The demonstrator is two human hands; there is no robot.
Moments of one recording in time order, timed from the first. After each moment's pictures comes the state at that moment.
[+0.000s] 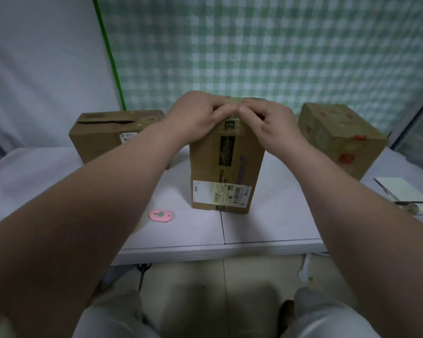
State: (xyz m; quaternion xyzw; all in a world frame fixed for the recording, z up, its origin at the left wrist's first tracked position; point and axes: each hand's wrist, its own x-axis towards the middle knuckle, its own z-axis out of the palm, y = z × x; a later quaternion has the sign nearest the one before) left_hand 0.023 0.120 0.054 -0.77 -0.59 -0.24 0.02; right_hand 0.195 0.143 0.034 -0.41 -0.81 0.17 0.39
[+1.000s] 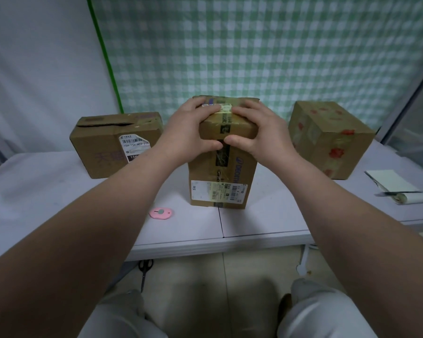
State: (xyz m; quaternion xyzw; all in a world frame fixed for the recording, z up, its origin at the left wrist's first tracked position) left_hand 0.019 0.092 0.024 -0.73 -0.60 -0.32 -0.01; right_hand 0.203 0.124 0.016 -0.44 -0.80 0.14 0.39
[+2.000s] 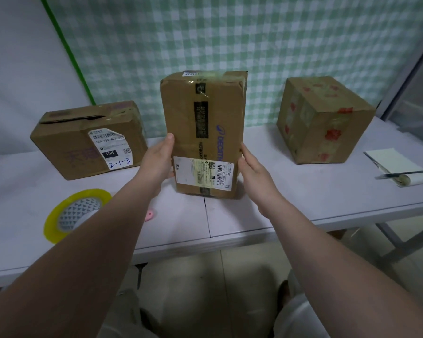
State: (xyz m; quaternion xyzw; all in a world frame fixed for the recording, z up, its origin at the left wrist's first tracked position) left_hand 0.019 0.119 -0.063 -0.40 -0.66 -0.51 -0.39; right_hand 0.221 0.129 -0.097 -0.51 -0.57 0.51 0.40
